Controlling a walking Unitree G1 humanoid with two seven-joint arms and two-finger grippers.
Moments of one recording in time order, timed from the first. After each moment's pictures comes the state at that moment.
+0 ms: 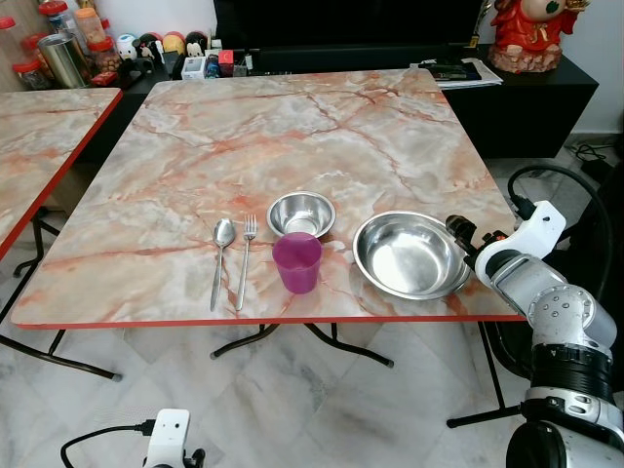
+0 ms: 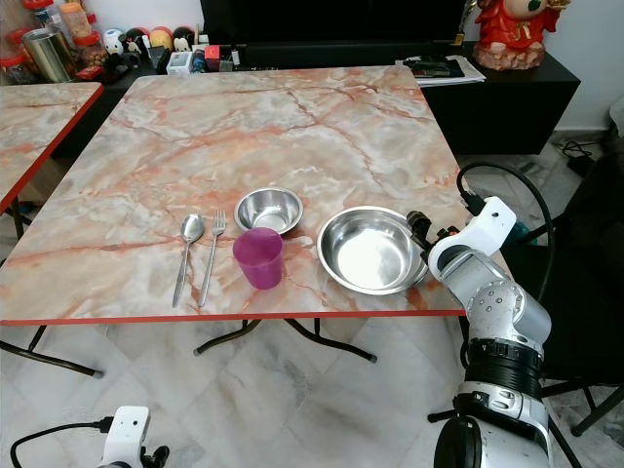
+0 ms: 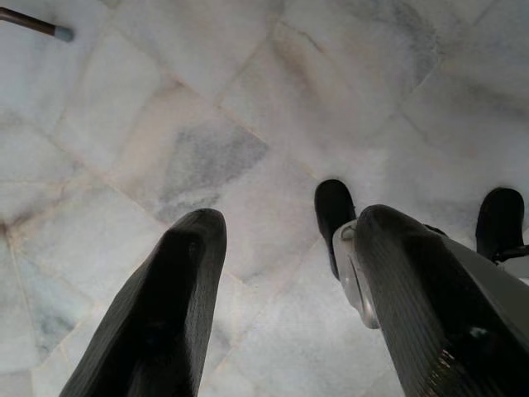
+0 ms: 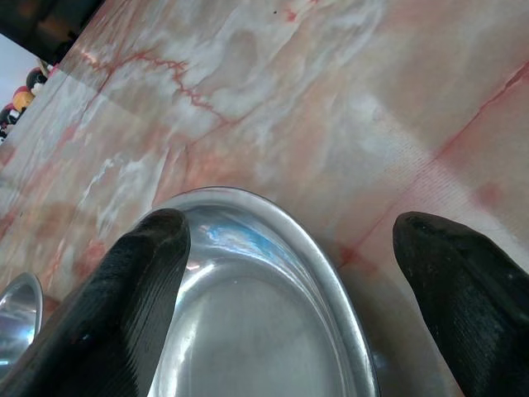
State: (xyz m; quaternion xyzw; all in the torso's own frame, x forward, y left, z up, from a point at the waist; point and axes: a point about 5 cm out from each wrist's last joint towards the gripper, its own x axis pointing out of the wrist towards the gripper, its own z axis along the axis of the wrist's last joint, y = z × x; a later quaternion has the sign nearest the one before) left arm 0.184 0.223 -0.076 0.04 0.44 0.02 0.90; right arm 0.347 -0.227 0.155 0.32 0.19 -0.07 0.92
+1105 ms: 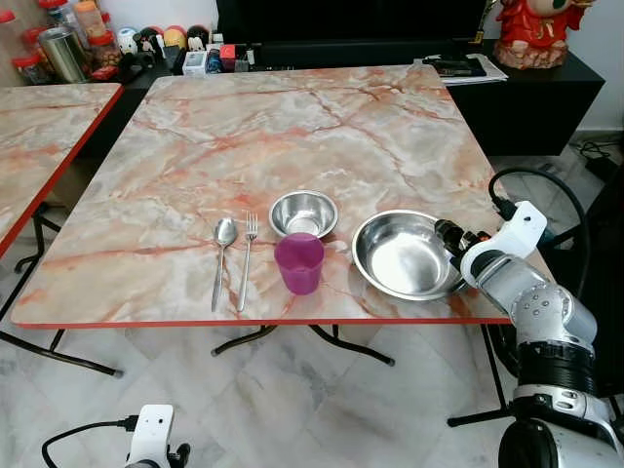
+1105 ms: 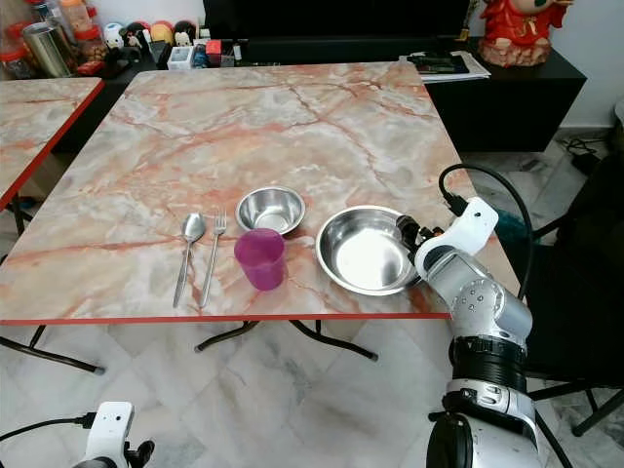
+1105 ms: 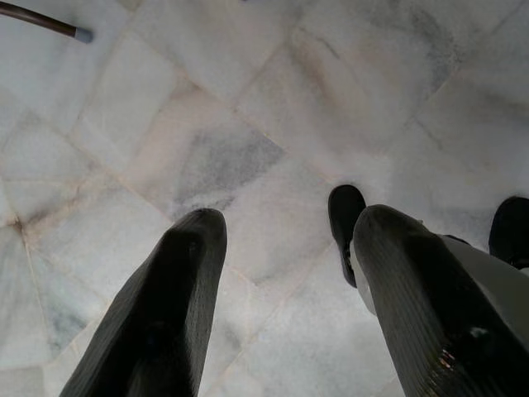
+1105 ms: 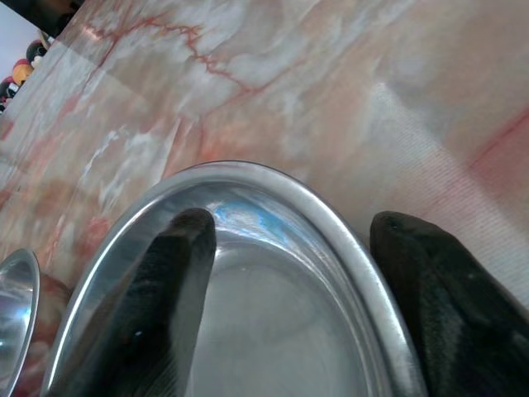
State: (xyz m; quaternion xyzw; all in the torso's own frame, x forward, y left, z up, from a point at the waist) left arm 0.188 0.241 -0.069 0.04 0.43 0.03 0.90; right arm 0.352 -0.212 0.148 0.31 0.20 -0.05 0.93
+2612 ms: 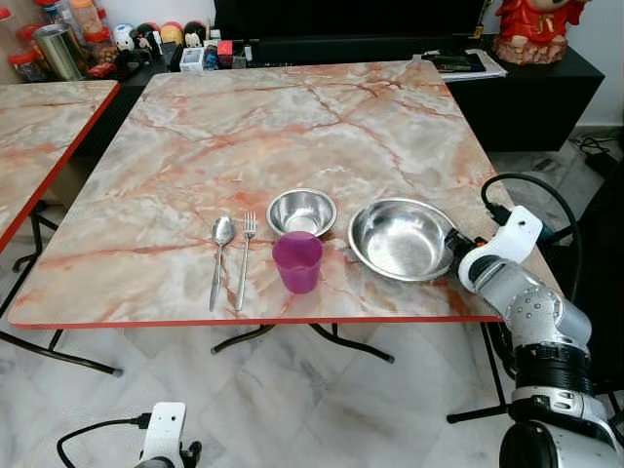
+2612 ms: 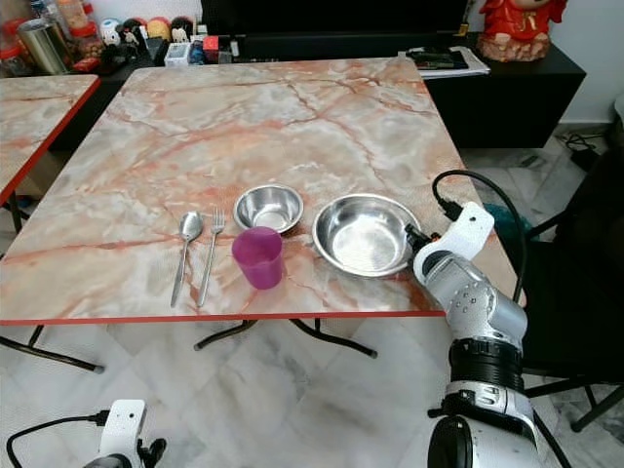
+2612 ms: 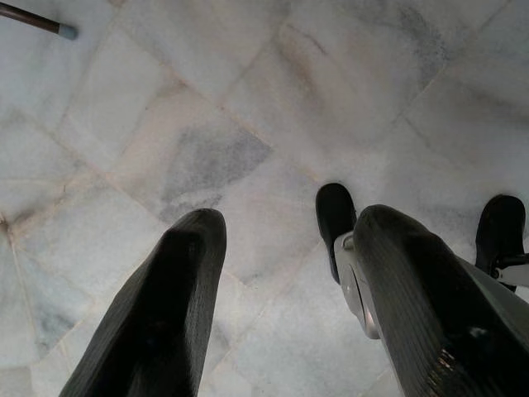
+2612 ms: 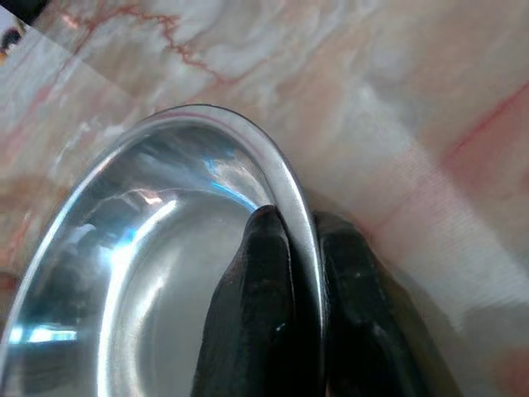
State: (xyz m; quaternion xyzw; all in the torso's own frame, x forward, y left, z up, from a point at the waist) left arm 0.193 0.225 -0.072 0.03 0.43 0.03 0.90; right arm 0.353 -0.215 0.143 0.29 0.20 -0.07 0.93
